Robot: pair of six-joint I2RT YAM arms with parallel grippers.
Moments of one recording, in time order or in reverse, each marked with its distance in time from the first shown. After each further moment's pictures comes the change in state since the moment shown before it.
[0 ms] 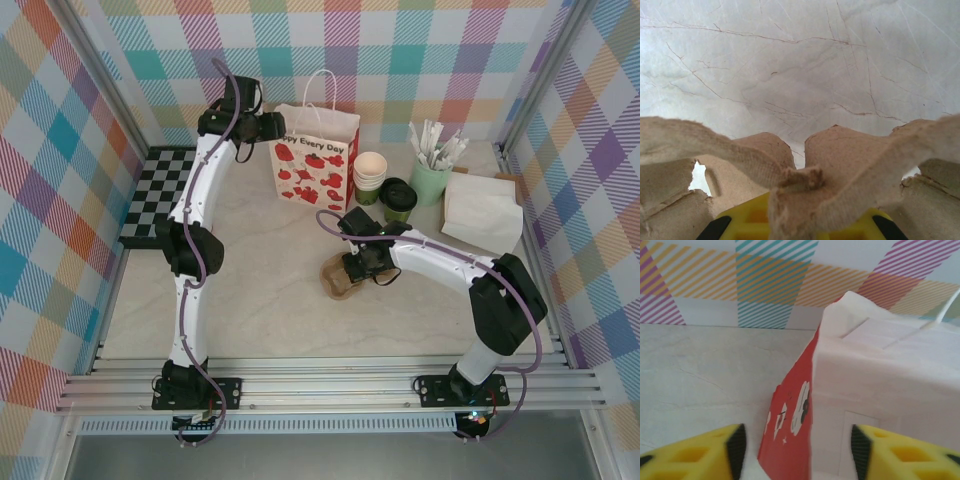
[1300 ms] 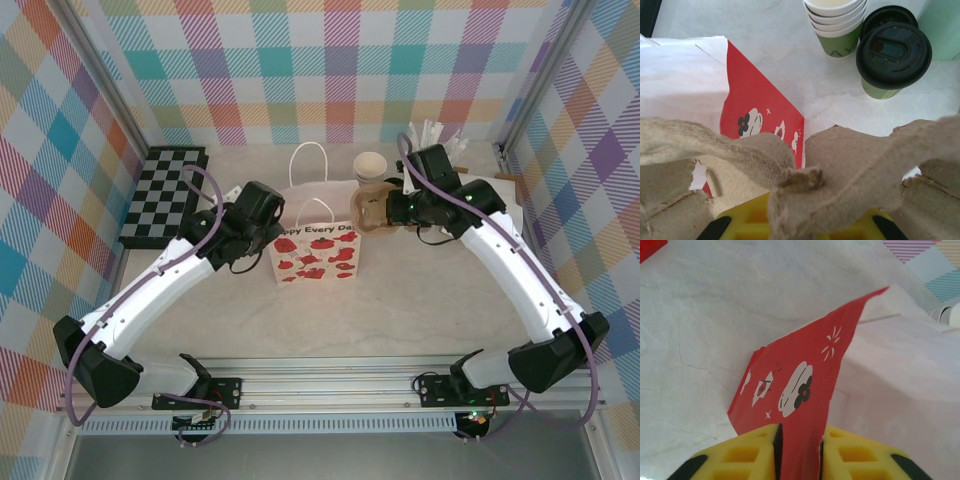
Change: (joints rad) left arm -0.456 -1.036 -1.271 -0.004 -0.435 -0.892; right arm -0.224 -0.258 0.412 -0.317 -0.022 0.069
